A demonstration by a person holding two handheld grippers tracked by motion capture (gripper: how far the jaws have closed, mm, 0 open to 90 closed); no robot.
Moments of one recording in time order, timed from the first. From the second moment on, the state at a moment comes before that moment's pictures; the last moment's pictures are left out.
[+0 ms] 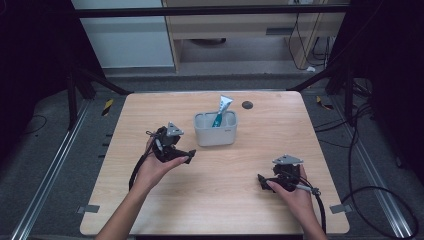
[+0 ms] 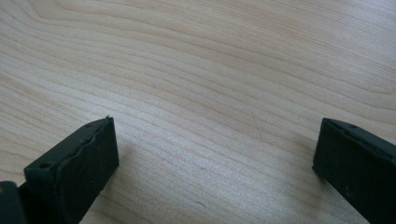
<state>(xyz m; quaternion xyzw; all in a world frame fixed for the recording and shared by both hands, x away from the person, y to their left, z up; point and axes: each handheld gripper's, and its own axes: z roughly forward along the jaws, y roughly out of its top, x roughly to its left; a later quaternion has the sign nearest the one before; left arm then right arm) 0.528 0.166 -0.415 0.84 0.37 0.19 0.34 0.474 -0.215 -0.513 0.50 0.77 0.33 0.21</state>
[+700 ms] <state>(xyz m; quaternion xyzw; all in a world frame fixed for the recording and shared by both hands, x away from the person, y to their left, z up) 0.521 0.207 -0.453 0.84 0.41 0.18 0.30 0.474 -0.215 -0.513 0.50 0.77 0.33 0.21</state>
